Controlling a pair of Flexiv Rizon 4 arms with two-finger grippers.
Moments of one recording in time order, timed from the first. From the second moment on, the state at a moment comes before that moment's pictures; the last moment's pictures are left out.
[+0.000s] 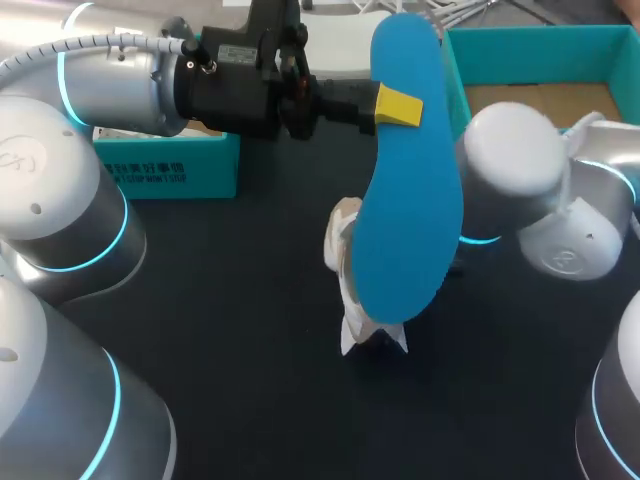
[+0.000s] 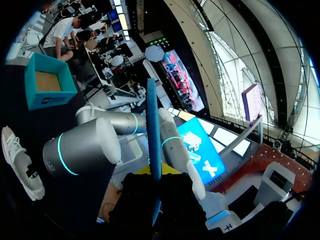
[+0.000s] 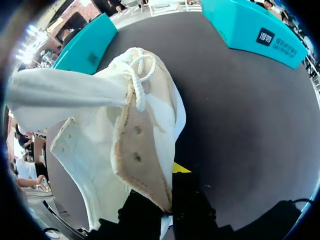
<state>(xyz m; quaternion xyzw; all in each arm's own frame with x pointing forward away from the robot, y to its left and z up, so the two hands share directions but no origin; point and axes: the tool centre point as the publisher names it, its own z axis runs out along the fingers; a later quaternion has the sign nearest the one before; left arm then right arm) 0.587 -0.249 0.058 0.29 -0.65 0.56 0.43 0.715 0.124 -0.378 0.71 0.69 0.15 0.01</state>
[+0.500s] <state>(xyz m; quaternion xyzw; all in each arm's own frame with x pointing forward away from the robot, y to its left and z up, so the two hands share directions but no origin) 0.587 -0.249 0.058 0.29 -0.65 0.56 0.43 0.715 0.115 -0.393 0.68 0.72 0.14 0.02</state>
